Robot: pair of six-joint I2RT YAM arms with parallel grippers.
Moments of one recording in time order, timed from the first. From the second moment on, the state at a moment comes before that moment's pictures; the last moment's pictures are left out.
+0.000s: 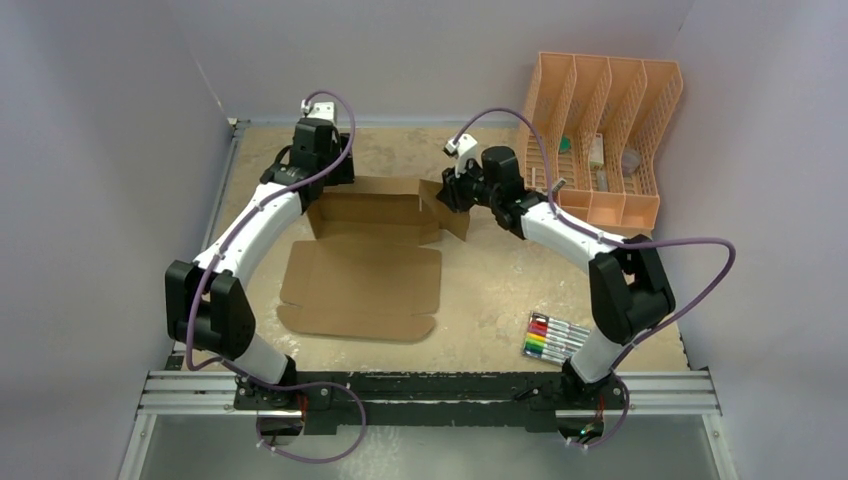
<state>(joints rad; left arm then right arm) -0.28 1.56 1.34 -0.41 -0.25 -0.23 0.48 1.68 1.15 0.07 -0.33 -0.06</state>
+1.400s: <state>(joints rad) -0.17 1.45 1.35 -0.62 -0.47 -0.32 0.60 1.76 0.75 0.64 -0.05 0.44</state>
